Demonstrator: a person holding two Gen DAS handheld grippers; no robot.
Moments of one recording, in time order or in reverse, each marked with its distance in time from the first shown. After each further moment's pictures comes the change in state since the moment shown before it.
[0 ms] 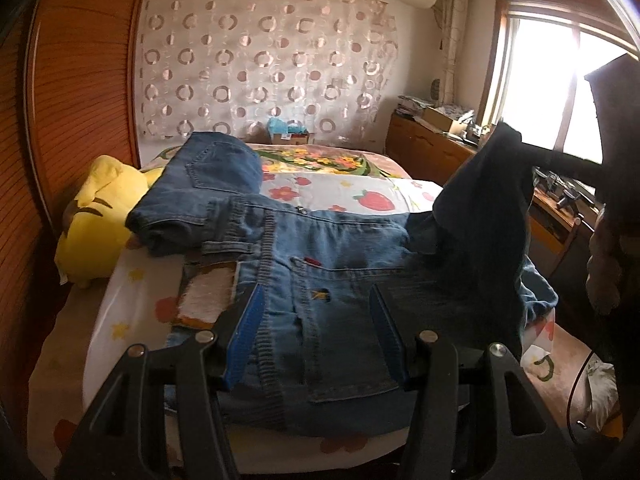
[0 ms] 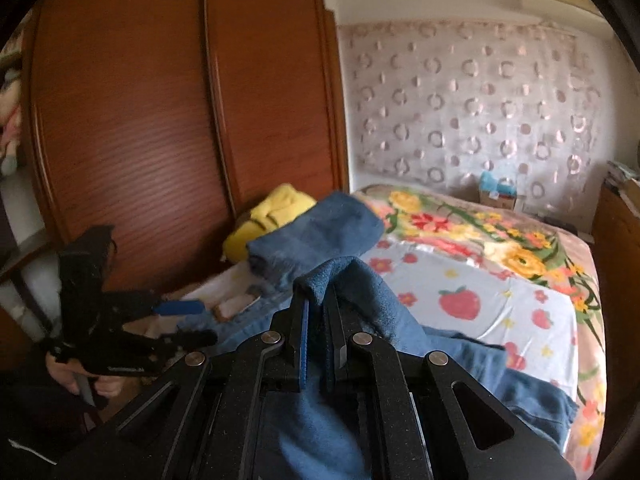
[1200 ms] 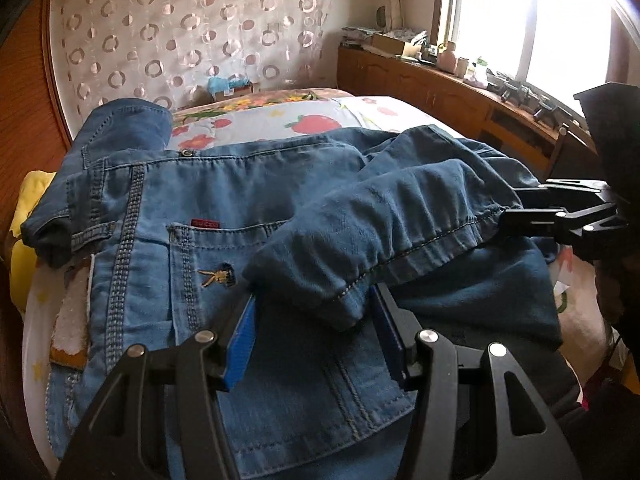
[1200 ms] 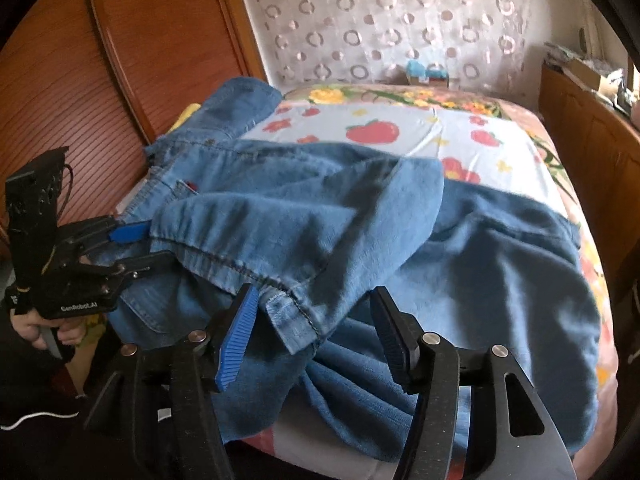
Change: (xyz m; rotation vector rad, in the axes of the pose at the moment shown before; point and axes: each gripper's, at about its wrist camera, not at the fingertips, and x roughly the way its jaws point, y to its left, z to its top) left arm 0.100 -0.065 -0.018 0.224 0.217 -0.094; right arm 0.011 -0.090 -0.136 0.303 0.251 -0.175
